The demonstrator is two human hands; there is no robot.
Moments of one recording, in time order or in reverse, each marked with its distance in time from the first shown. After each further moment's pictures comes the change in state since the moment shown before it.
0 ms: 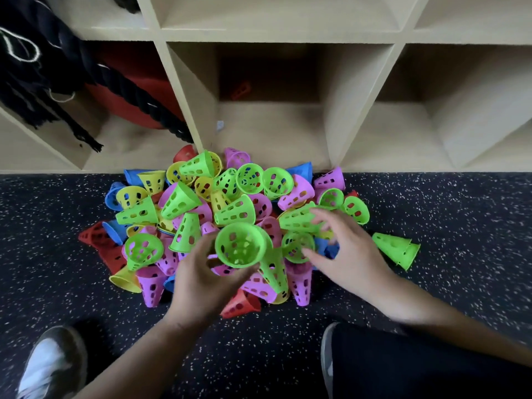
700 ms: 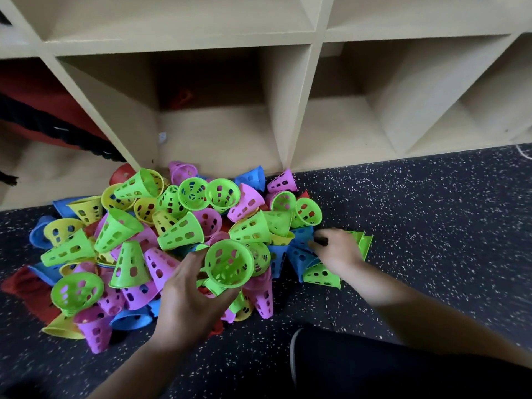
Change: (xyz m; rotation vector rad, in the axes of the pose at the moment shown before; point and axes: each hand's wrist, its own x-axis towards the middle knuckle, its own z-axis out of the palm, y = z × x) left_hand 0.011 0.008 0.053 0.179 -0.150 0.147; right_hand 0.004 0.134 0.012 -0.067 -0.015 0.583
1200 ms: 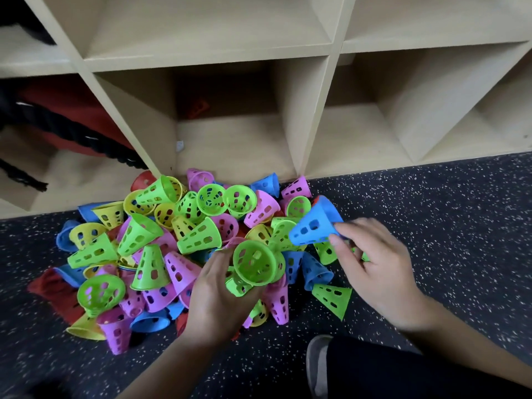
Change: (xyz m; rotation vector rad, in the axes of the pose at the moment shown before) left_hand 0.005 0.006 0.006 0.022 0.023 0.044; right_hand -0.081 -0.066 -0.064 0.139 0.596 -0.764
